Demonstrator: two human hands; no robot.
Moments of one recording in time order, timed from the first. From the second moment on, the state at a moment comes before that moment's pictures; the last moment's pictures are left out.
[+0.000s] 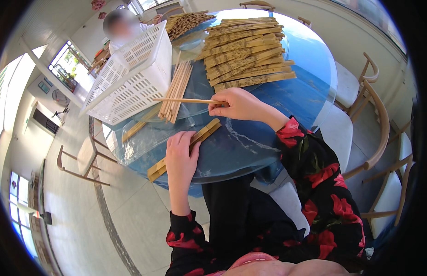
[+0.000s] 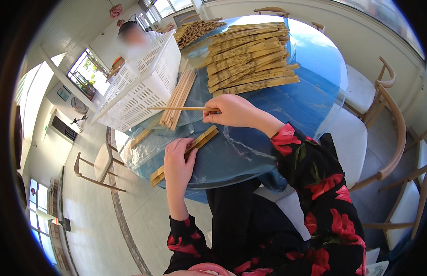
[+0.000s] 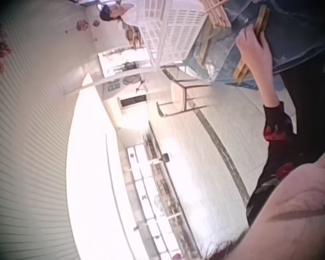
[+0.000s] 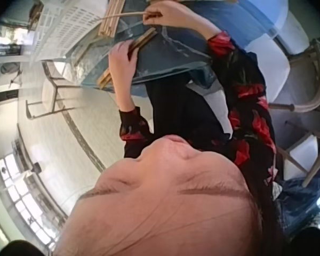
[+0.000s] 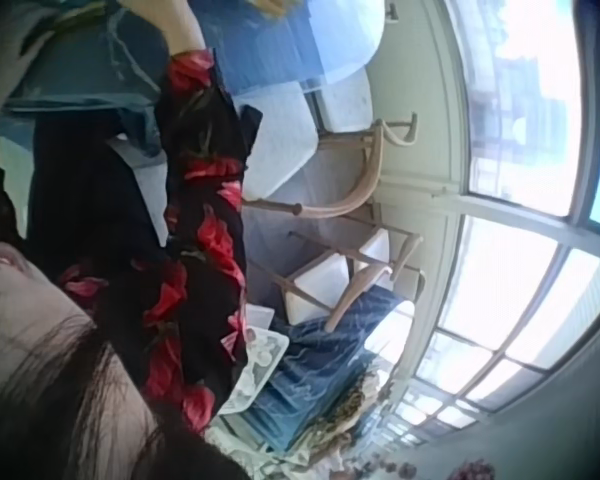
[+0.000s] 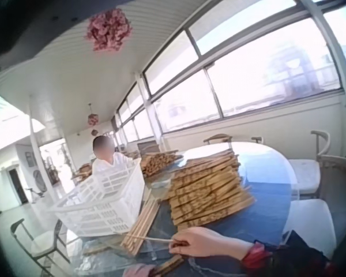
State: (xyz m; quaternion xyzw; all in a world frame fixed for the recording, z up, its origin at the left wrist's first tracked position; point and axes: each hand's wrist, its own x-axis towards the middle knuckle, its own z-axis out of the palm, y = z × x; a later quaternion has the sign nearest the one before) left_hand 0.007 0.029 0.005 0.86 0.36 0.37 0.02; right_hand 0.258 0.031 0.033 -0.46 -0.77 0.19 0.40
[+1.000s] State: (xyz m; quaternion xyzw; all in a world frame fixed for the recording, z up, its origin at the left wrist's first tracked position) left_hand -0.002 0.040 -0.010 0.46 0.23 0.61 0.61; right_hand 0.248 0.045 0.013 -0.42 -0.73 0.21 0.49
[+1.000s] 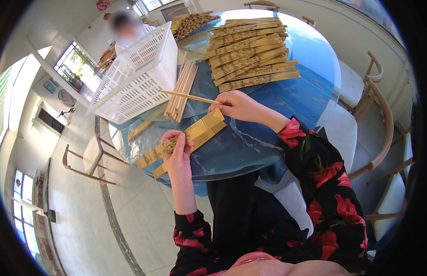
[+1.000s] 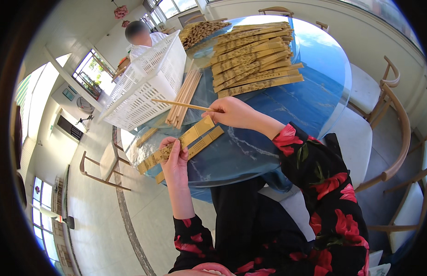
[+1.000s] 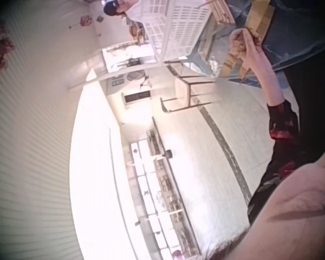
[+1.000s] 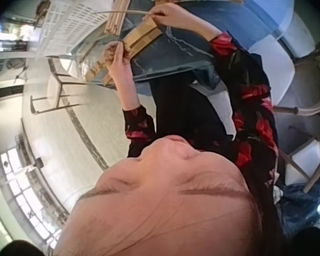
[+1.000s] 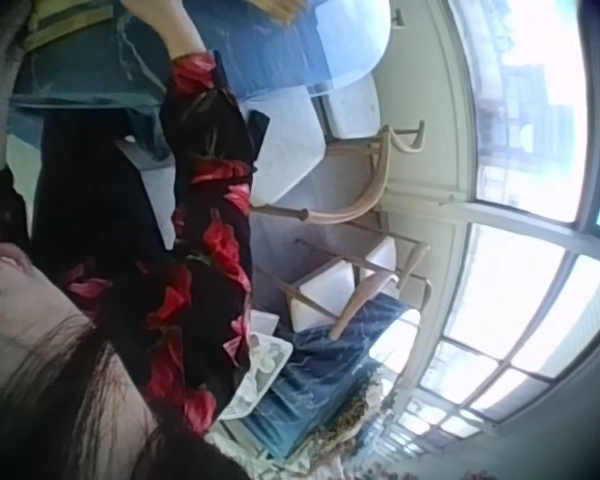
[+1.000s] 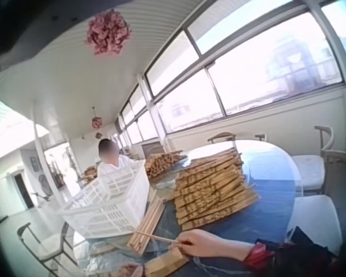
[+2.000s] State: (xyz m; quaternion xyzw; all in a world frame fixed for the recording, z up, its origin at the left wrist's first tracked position) left_hand 0.014 0.016 -0.007 0.57 0.26 0.53 0.58; right_hand 0.232 0.012 0.036 -0.37 -0.67 0.56 0.30
